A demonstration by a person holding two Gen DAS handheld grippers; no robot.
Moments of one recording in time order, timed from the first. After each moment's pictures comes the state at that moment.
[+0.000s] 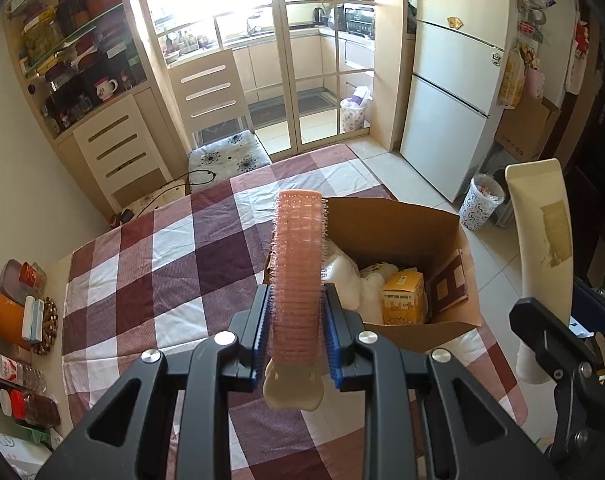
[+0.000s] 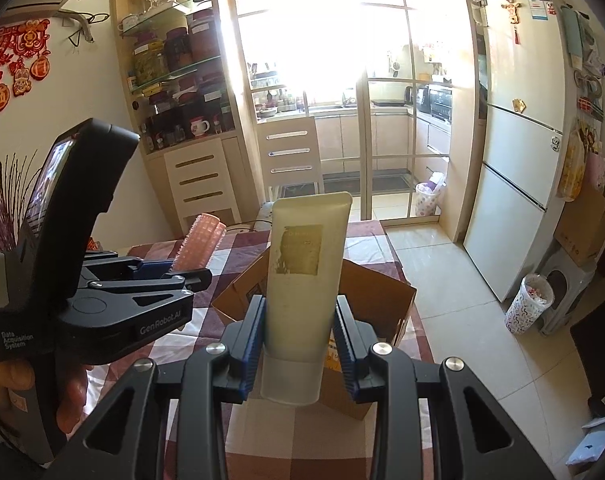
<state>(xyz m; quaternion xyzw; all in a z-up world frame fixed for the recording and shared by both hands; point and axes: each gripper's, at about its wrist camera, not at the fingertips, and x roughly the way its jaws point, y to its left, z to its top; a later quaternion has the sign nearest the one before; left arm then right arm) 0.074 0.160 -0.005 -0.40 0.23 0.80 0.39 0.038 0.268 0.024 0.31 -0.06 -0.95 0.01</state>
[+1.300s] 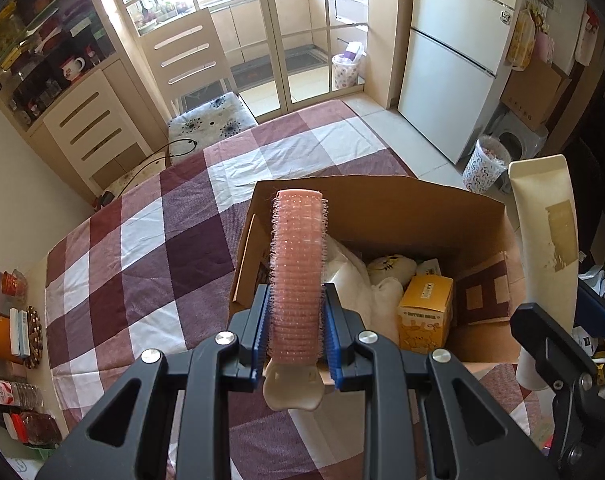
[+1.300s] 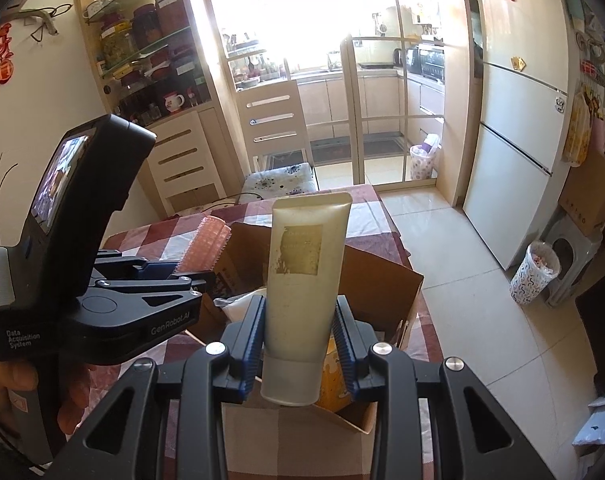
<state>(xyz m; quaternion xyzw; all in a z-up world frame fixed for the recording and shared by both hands) 0.031 0.230 -0.074 -0.45 0.28 0.75 0.39 -0.031 0.301 -0.025 0.37 -0.09 -0.92 0.00</state>
